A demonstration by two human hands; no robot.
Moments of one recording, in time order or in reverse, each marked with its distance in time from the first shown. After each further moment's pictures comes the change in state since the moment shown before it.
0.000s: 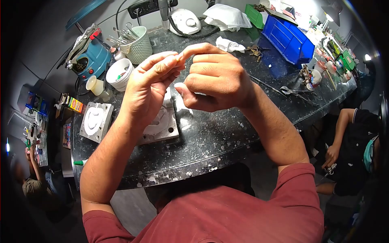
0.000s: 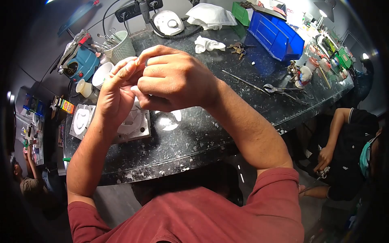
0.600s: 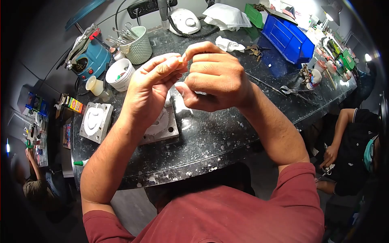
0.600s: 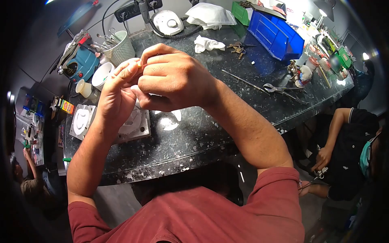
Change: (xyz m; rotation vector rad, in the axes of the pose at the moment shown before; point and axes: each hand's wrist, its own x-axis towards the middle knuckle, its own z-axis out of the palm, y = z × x) left_hand -0.002 0.000 0.006 0.019 -0.001 -0.035; right_hand -0.002 0.002 0.000 0.008 0.008 0.004
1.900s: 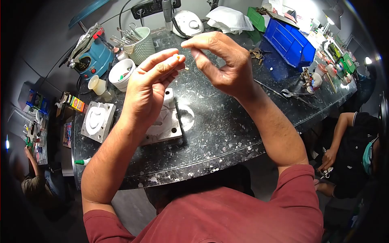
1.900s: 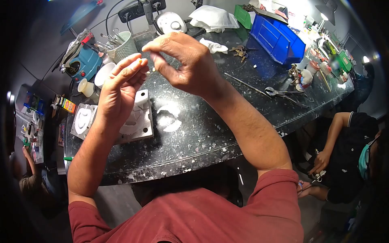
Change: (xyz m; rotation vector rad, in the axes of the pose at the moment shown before) left_hand 0.000 0.005 -0.003 0.044 0.071 0.038; right_hand -0.008 0.017 -0.003 -0.113 0.089 0.351
